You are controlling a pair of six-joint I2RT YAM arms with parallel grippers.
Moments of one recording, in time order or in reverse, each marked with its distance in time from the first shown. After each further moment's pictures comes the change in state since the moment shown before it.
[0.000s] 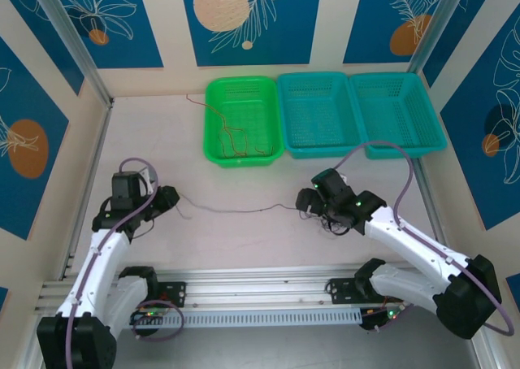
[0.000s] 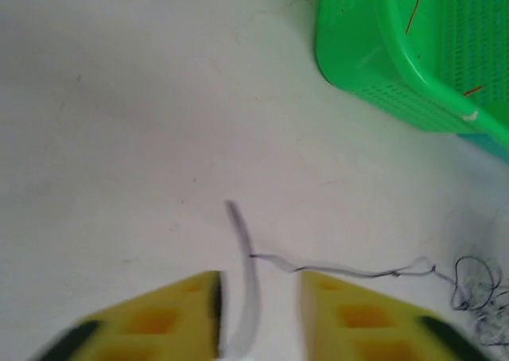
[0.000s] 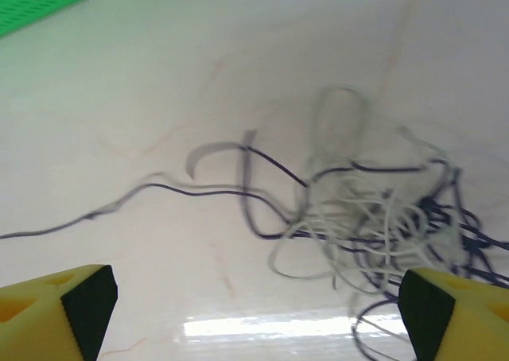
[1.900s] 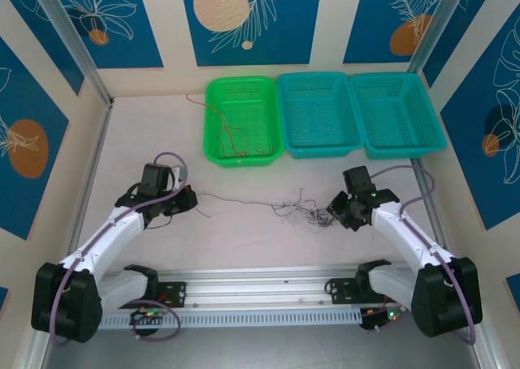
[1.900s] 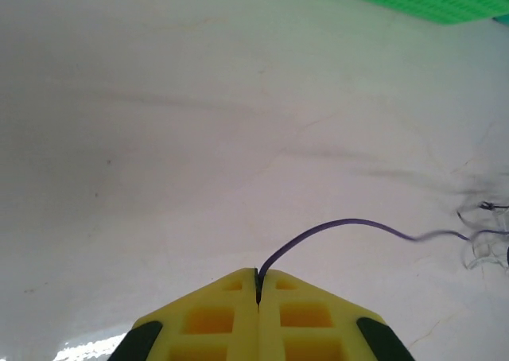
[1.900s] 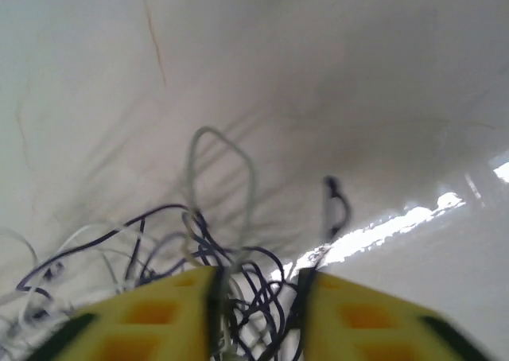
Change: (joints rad) left arm -0.236 0.254 0.050 0.080 -0.047 0.073; right arm -0.413 0.048 -0.122 -0.030 -0.291 0.112
